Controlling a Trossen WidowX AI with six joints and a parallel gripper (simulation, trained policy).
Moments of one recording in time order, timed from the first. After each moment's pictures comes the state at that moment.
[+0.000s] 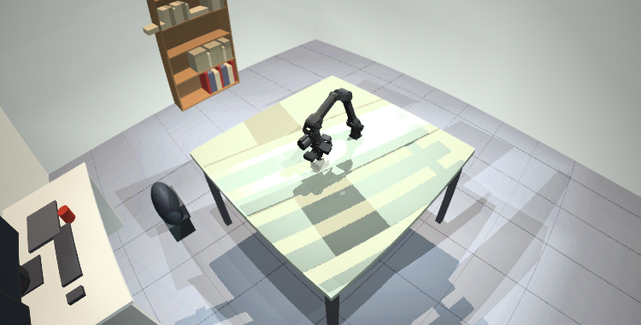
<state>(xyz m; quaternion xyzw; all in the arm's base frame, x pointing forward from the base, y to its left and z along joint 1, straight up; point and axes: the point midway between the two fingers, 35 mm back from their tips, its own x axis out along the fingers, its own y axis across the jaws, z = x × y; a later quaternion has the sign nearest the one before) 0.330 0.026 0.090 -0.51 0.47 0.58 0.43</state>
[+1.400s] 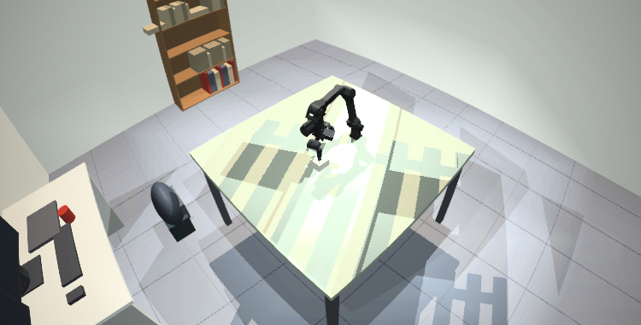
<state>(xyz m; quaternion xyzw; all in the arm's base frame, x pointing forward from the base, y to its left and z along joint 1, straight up) 0.318 0.023 0.169 -0.59 0.41 0.60 0.35</state>
